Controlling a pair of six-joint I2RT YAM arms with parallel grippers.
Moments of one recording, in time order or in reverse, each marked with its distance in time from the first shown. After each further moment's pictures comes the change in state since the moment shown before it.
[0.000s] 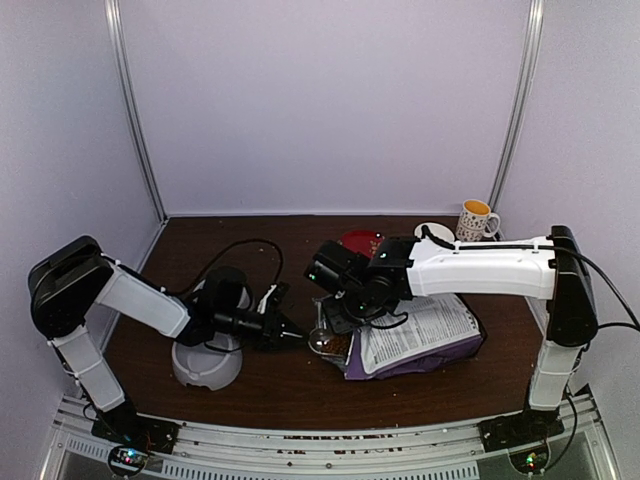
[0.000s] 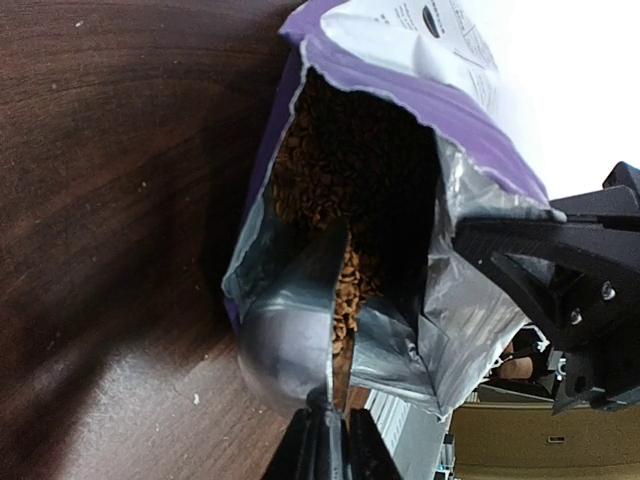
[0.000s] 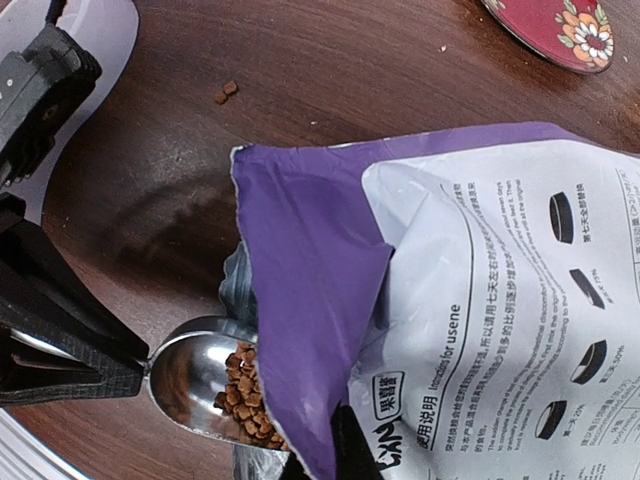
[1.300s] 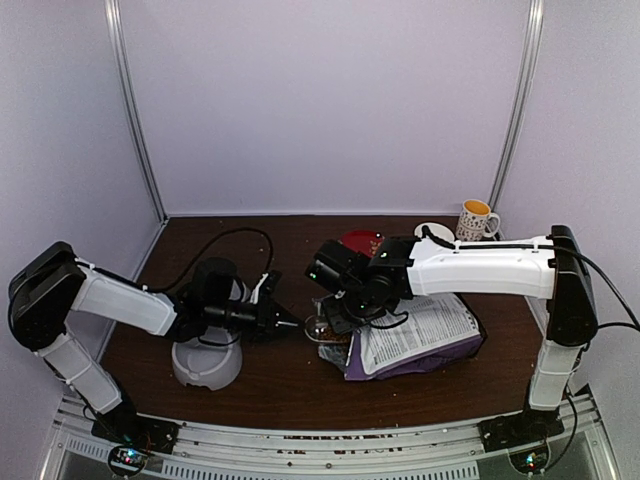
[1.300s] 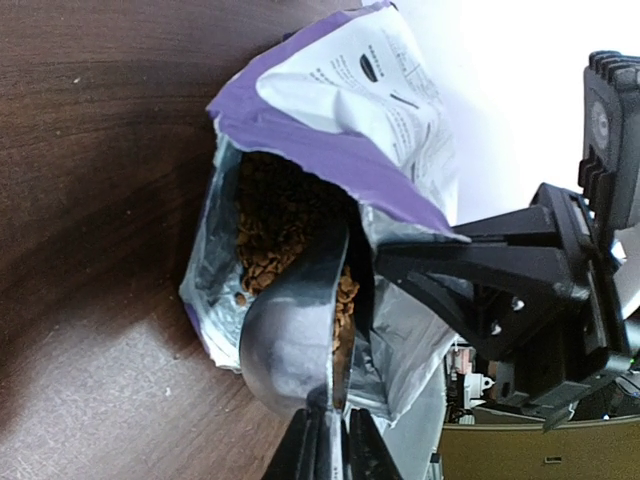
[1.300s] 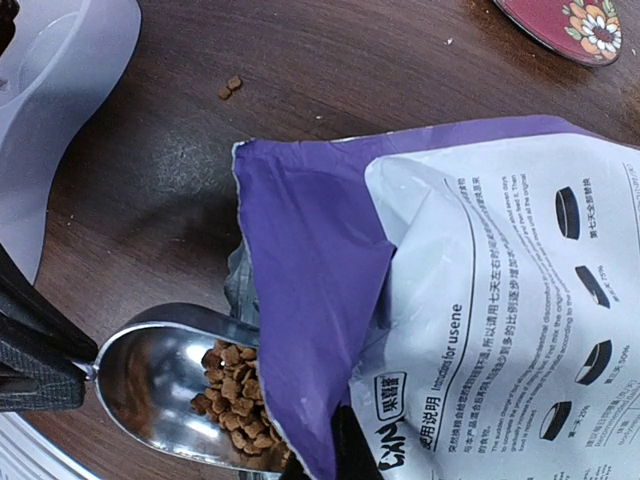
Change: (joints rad) left arm 0.003 -0.136 -0.008 -0.068 -0.055 -0.039; right arm -0.006 -0.002 -0.005 0.006 -0.026 0.010
